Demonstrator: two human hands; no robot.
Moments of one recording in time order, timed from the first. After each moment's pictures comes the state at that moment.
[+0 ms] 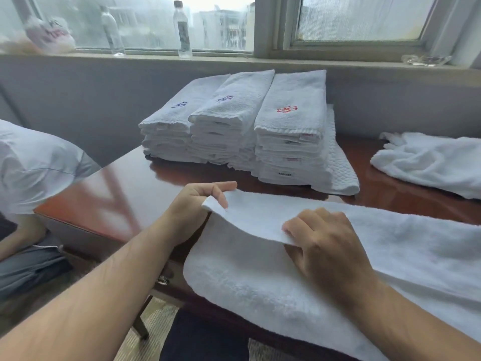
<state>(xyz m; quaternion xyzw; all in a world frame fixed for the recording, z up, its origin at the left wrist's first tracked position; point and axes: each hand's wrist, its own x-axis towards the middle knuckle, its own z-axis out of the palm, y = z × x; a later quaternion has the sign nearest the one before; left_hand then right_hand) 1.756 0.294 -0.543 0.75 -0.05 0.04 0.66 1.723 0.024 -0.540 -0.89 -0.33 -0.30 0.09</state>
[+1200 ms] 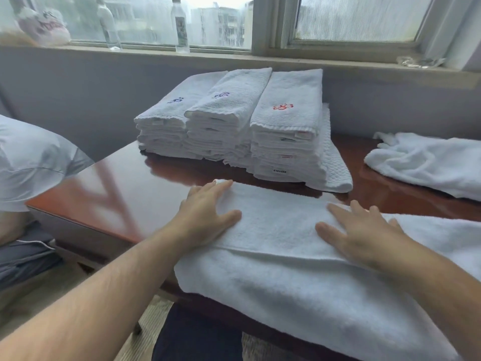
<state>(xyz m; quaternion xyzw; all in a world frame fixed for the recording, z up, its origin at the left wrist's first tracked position) 1.742 0.266 -0.538 0.96 0.01 0.05 0.26 1.763 -0.041 -0.523 -0.99 -0.05 0.11 0.01</state>
